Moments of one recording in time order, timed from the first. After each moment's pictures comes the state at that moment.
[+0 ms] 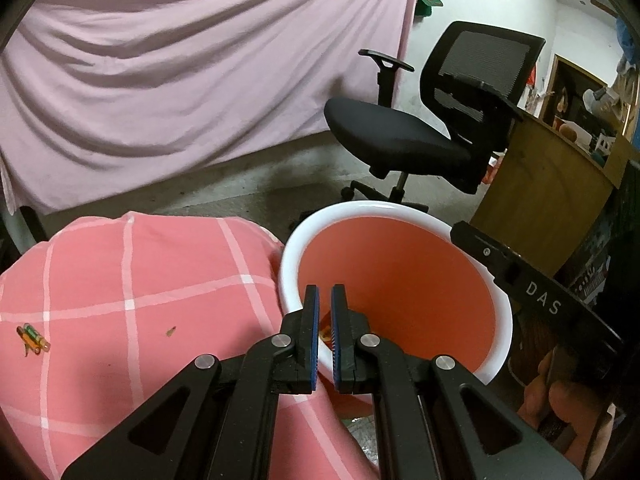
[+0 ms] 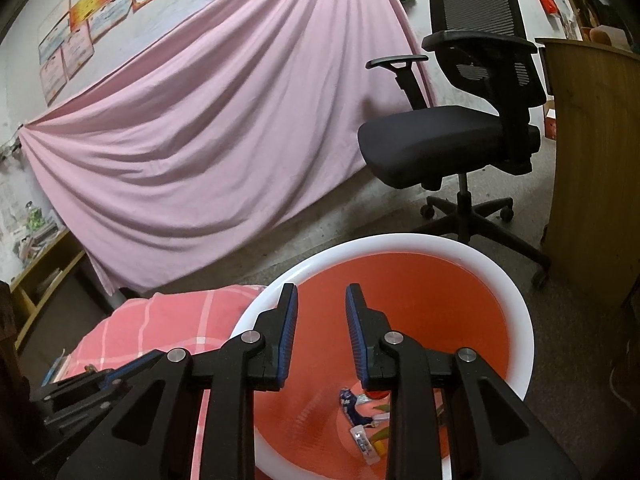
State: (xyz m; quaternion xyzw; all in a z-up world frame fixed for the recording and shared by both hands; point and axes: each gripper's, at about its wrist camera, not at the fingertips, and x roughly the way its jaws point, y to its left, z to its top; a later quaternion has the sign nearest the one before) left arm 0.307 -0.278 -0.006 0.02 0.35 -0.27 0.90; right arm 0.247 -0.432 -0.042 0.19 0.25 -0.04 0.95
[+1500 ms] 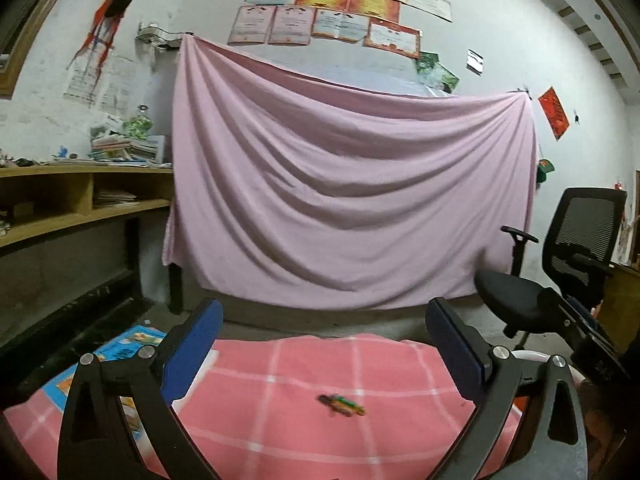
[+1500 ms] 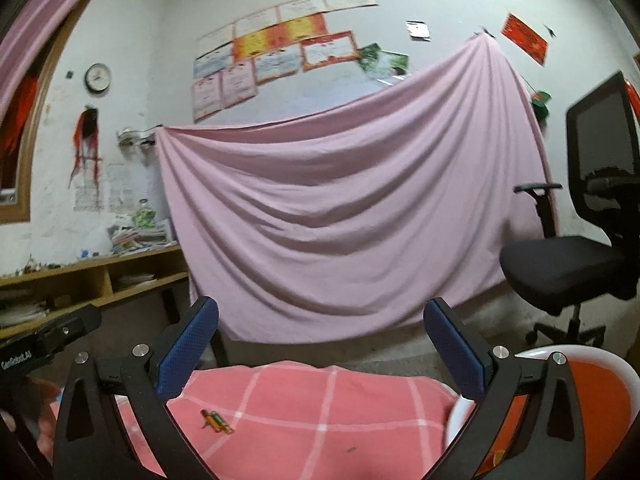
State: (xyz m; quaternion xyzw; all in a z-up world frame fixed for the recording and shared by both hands) left arm 0.219 0.024 0.042 -0.07 0.09 -0.04 0.99; right arm 0.233 -0.239 0.008 0.07 0.03 0.13 0.99
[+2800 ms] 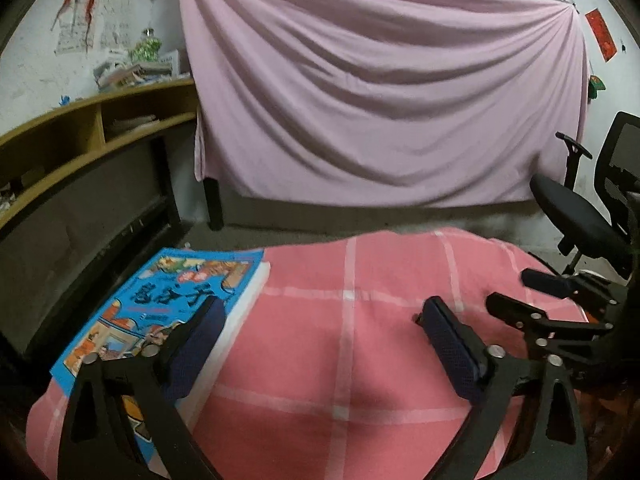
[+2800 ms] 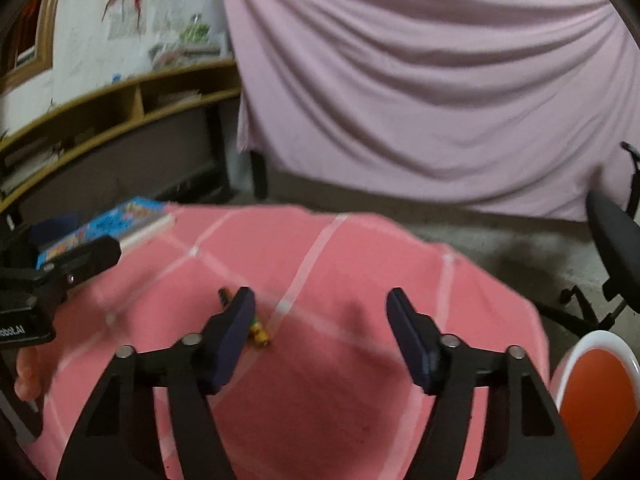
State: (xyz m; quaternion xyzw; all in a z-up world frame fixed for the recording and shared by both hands) left arm 0.295 0.041 -0.043 -0.03 0.29 0.01 0.96; right arm 0.333 -0.144 -0.066 -0.09 0.33 0.25 0.90
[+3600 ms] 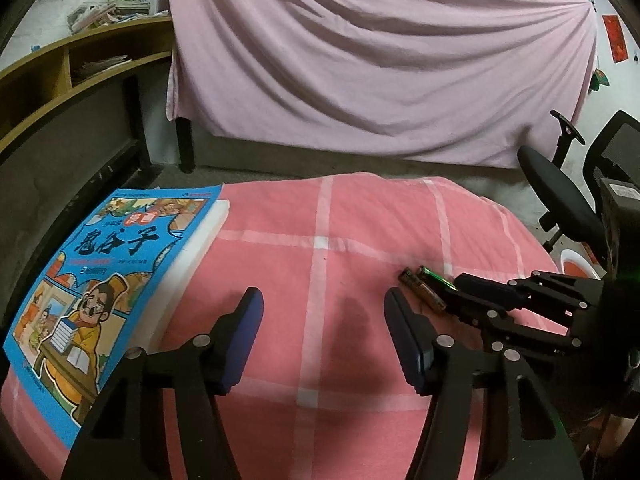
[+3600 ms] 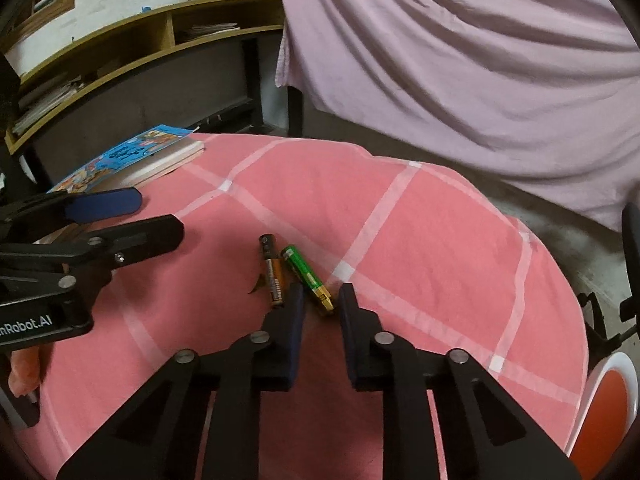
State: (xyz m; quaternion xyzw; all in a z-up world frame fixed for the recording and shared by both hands) left arm 0.316 0.039 -0.061 -0.08 0.39 -0.03 0.92; right arm 0.336 -0.114 -0.085 -0.15 0.40 0.29 0.86
